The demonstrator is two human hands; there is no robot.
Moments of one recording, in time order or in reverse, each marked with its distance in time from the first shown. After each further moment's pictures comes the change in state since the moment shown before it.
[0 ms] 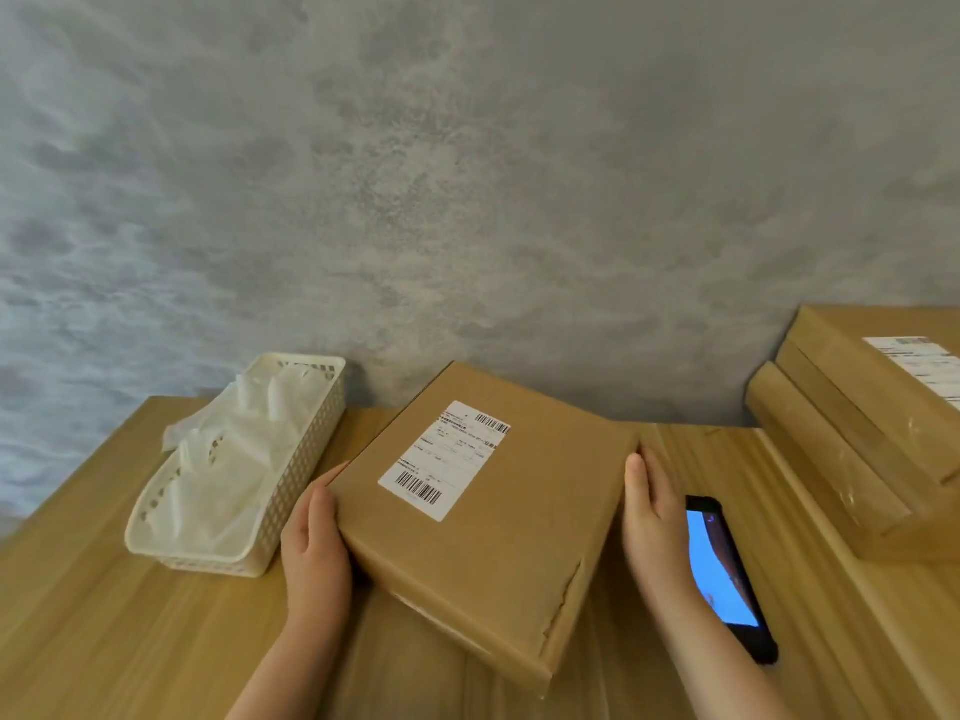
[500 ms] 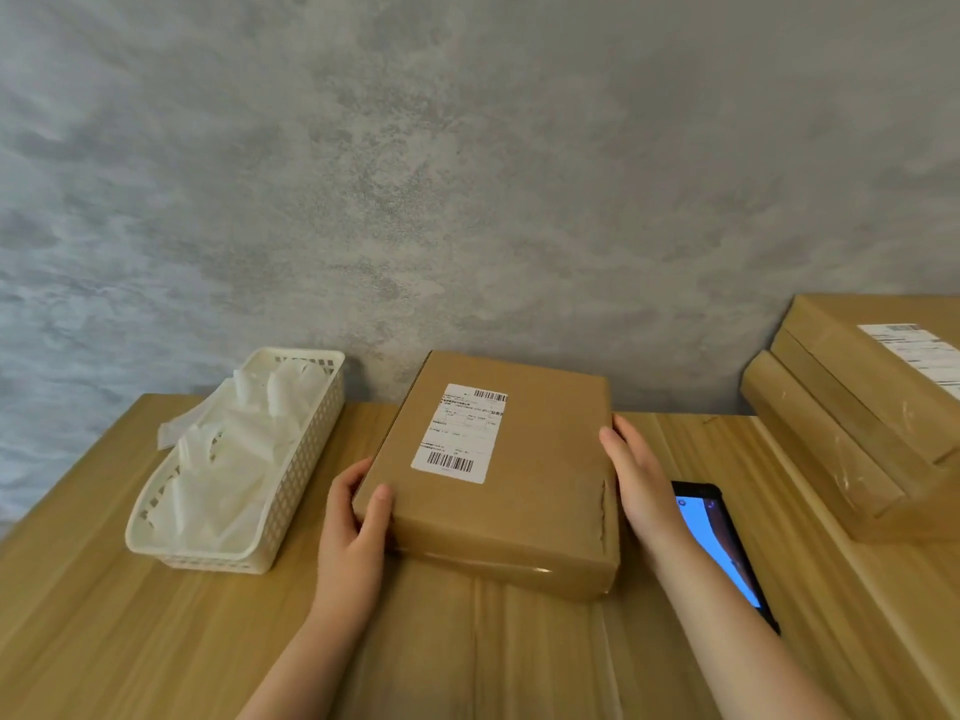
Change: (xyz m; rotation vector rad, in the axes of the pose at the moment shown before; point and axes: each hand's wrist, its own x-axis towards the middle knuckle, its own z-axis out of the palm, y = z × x) left_hand -0.004 -0.010 0.002 0.085 -0.242 -0.053; right_hand 0.026 -0.009 0.011 0.064 -0.185 0.089
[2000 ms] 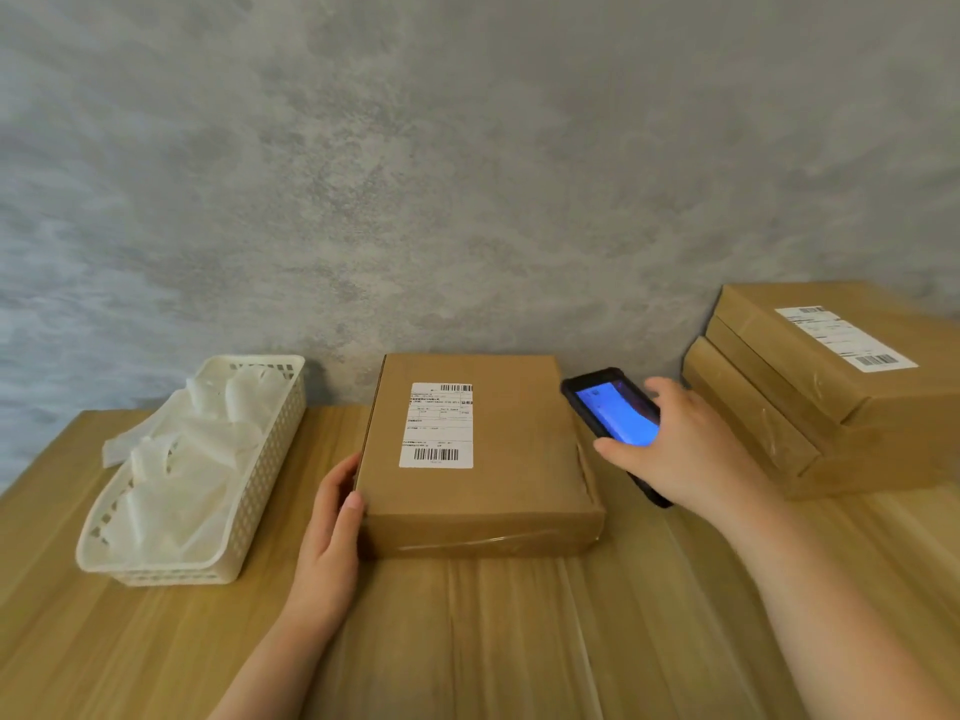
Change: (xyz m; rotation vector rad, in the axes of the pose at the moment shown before) left_hand -0.001 -0.005 -0.006 0.004 -0.226 0.136; right_hand -0.050 -0.091 -0.056 -0.993 0.102 -0.059
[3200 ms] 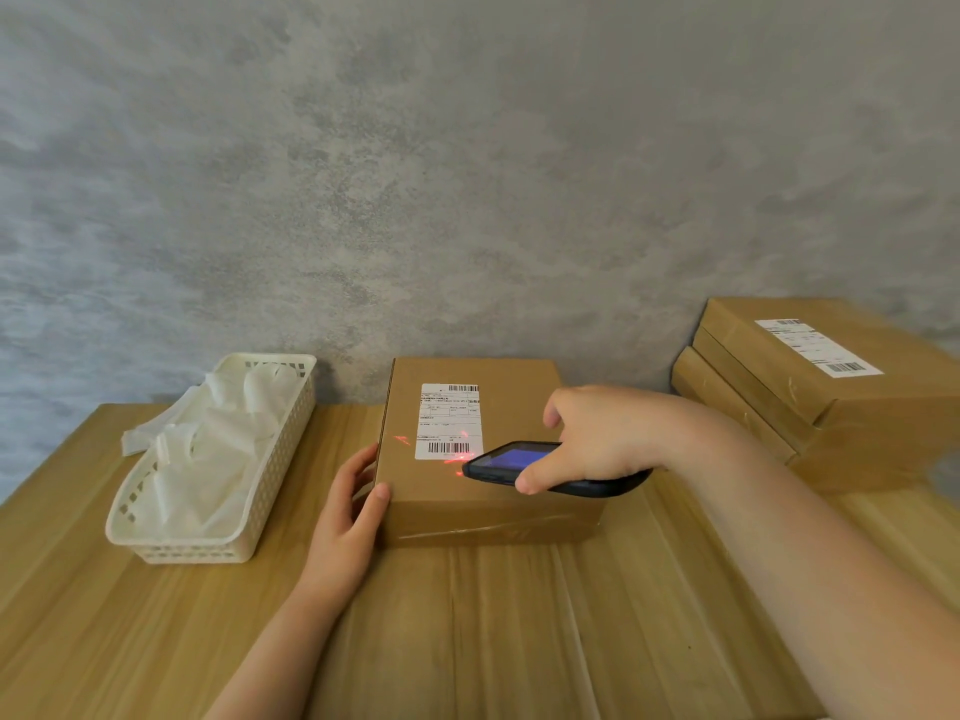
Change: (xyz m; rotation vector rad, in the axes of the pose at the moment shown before) left_hand -0.004 0.003 0.001 -0.072 -0.063 0.030; right_hand -0.035 -0.100 -0.044 -0.431 -0.500 -0.220
